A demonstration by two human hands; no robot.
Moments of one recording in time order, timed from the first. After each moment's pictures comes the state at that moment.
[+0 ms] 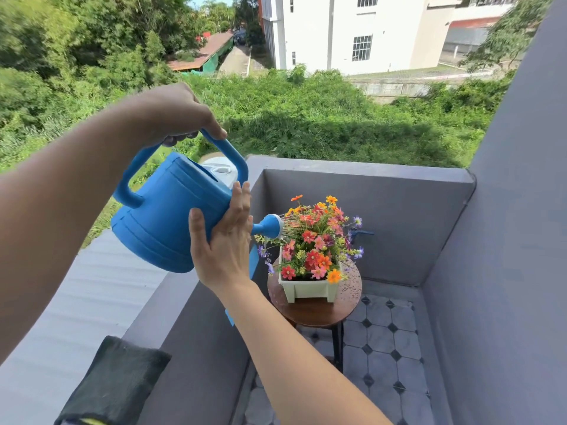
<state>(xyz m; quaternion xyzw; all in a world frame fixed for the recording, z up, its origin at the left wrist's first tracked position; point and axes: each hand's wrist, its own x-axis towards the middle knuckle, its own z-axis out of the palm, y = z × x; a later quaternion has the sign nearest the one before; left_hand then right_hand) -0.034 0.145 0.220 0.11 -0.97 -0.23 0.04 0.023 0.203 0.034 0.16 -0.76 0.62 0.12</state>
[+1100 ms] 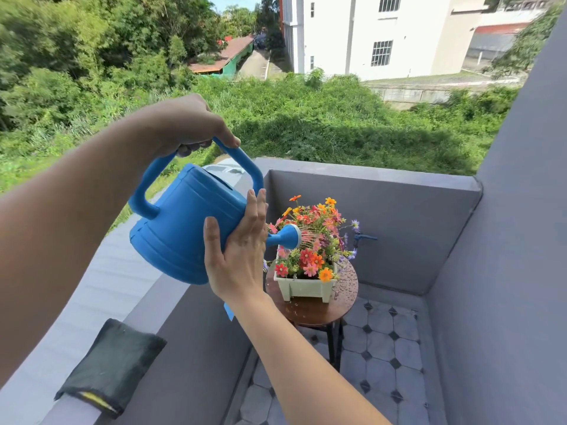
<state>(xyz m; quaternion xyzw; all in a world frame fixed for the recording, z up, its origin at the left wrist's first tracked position) -0.010 0.171 0.214 0.14 -0.95 -0.26 0.02 0.047 0.239 0.028 0.17 -0.76 0.61 0.12</state>
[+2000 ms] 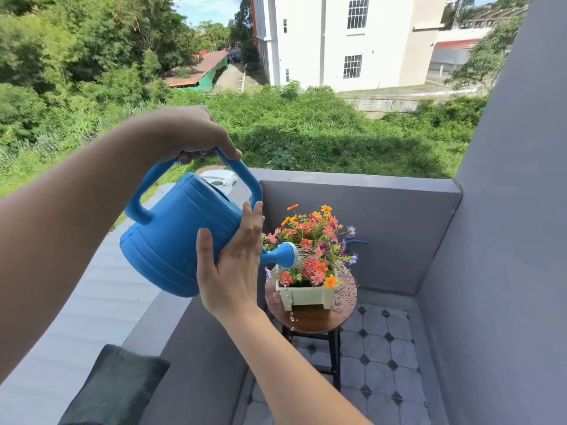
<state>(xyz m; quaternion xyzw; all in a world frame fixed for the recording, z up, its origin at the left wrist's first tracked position) -0.020 0.142 0.223 0.09 -0.97 -0.24 -0.02 0.053 0.200 0.038 0.14 -0.76 0.62 0.12</state>
